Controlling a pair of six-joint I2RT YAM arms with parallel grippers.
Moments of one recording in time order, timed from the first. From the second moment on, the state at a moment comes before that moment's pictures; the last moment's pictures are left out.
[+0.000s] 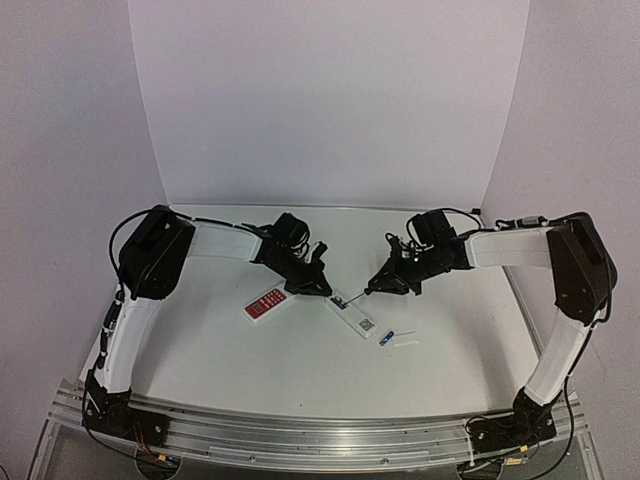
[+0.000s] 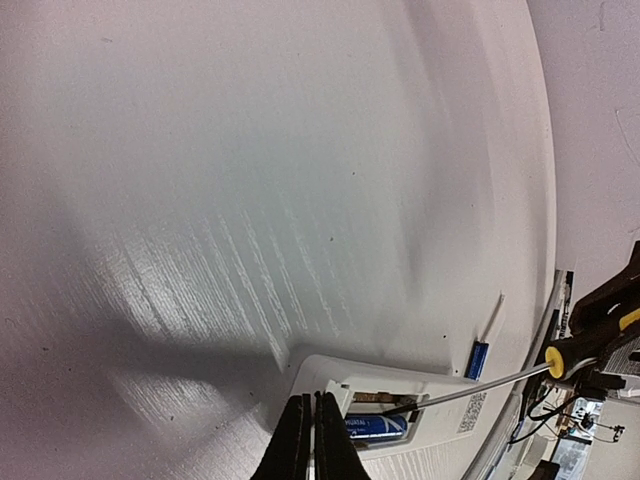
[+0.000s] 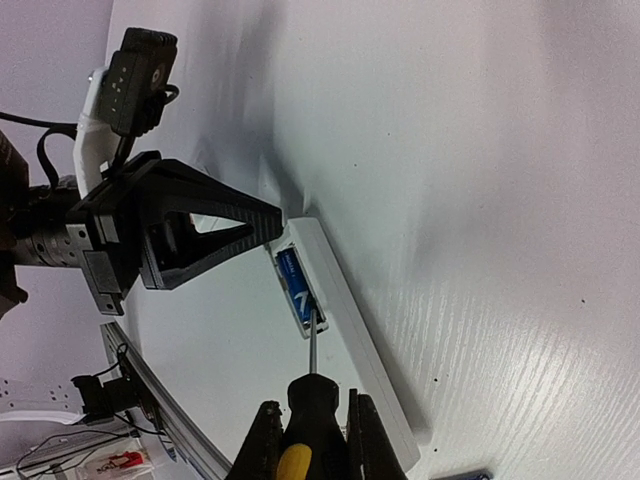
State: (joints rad) left arm -0.71 2.34 1.70 -0.31 0.58 -0.55; right arm 0.48 1.80 1.11 -0.24 -0.55 0.70
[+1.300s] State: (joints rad) left arm -0.72 2.30 1.60 -0.29 0.59 -0.54; right arm 0.56 1.96 1.08 0.04 -0.81 0.79
